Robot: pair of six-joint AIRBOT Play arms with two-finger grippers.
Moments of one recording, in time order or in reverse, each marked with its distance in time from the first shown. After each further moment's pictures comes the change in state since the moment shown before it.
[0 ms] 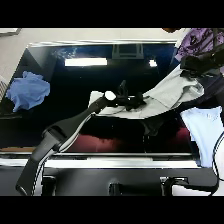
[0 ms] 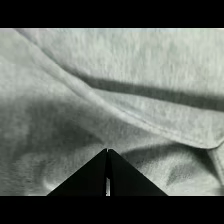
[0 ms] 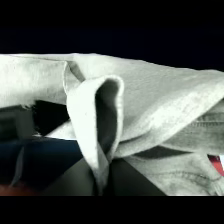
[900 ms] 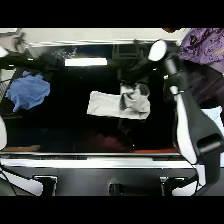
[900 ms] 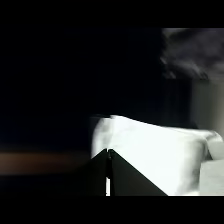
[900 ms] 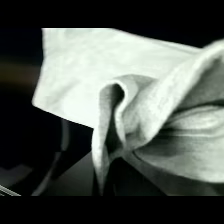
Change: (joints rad) left arm 0.805 0.506 0.002 0.621 -0.615 0.003; right arm 0.438 -0.271 0.000 0.147 -0.262 0.200
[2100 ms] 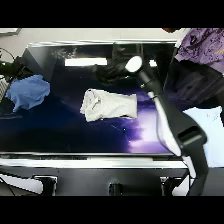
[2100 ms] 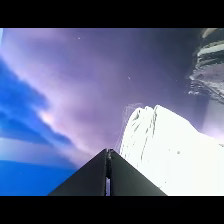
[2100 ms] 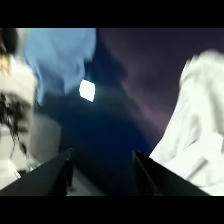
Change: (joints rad) left arm 0.165 0.050 -0.045 0.032 -0.077 0.004; right arm 0.017 -0.105 -0.001 0.460 -0.406 -0.086
